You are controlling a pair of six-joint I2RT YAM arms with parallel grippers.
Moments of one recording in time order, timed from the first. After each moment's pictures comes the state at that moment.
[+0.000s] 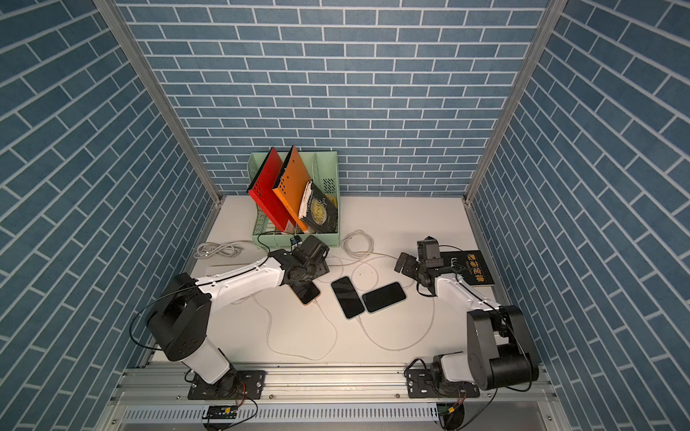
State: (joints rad) left arm -0.72 1.65 1.11 -0.55 -0.26 -1.08; right arm 0.21 1.37 0.69 -0.20 -0.07 0.54
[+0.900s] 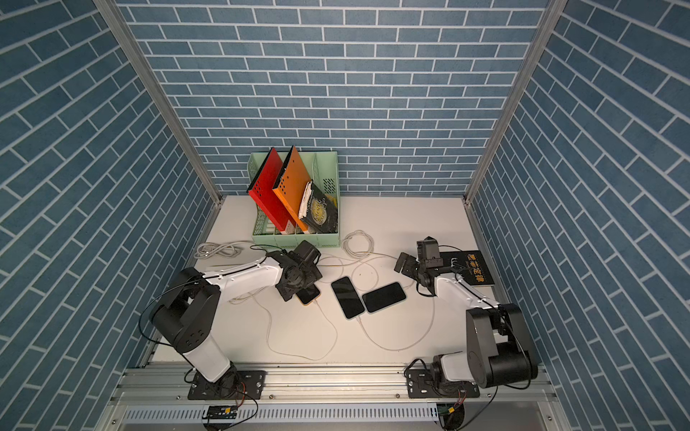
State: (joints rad) left arm -0.64 1.71 1.04 -0.62 -0.17 -1.22; right arm 0.21 1.39 0.69 -0.18 -0.07 0.54
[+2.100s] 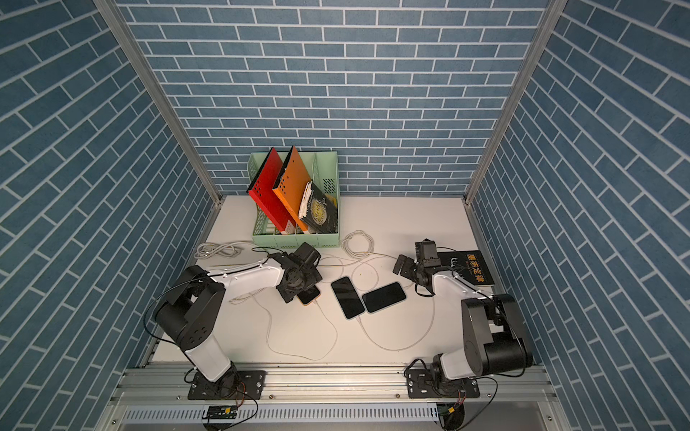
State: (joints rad) left arm -0.63 1.73 1.02 -0.58 -0.14 -1.22; right arm 0.21 1.45 0.69 -0.17 -0.09 0.54
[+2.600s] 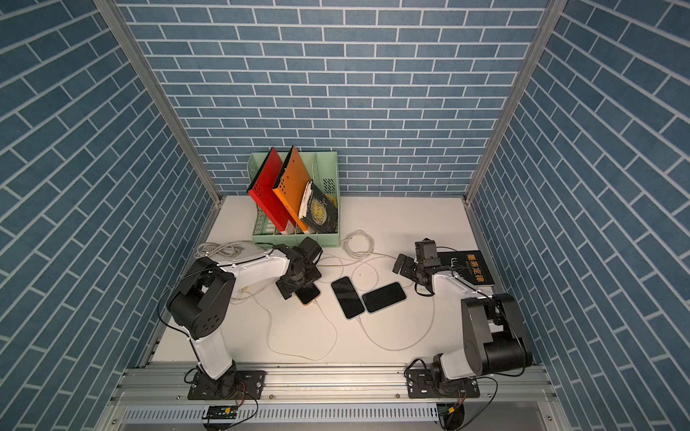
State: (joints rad) left arm -0.60 1.83 1.14 -0.73 -0.14 -1.21; right arm 0.22 1.46 0.69 -0.15 -0.09 0.55
